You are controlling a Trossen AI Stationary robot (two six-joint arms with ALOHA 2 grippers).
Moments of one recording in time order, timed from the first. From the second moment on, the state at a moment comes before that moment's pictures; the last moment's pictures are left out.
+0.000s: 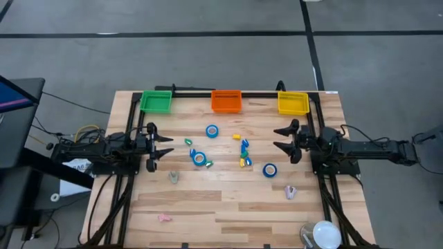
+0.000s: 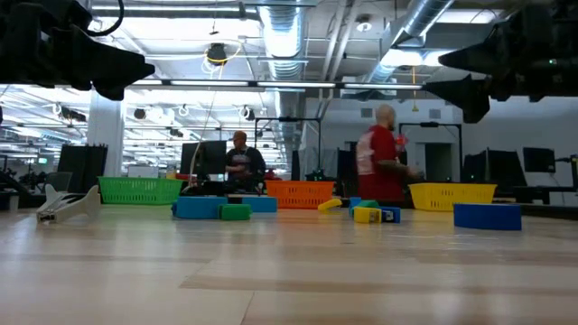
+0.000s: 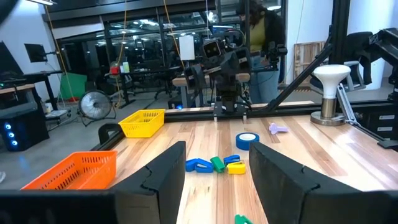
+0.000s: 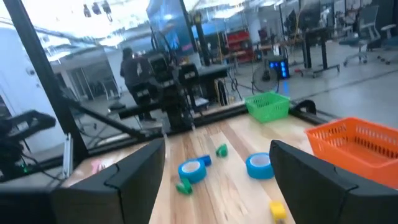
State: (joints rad) left arm -0.02 0.00 0.01 0.07 -0.15 0.11; right arm -0.13 0.34 0.01 0.42 0.03 0.24
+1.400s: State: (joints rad) left arm -0.02 0.00 0.01 0.09 -0.15 0.11; right arm -0.08 0.34 0.01 0.42 0.09 0.05
